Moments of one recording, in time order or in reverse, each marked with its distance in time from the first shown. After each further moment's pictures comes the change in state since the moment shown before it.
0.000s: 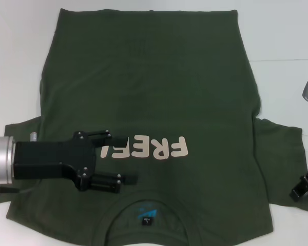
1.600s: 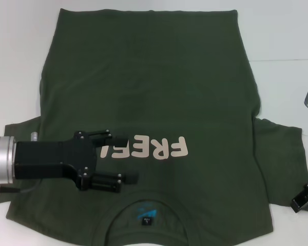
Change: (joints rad) left arm -0.001 -0.002 0.000 0.000 0.000 -0.003 0.000; right arm -0.015 -0.002 -0.007 0.009 -0.001 -0.017 -0.004
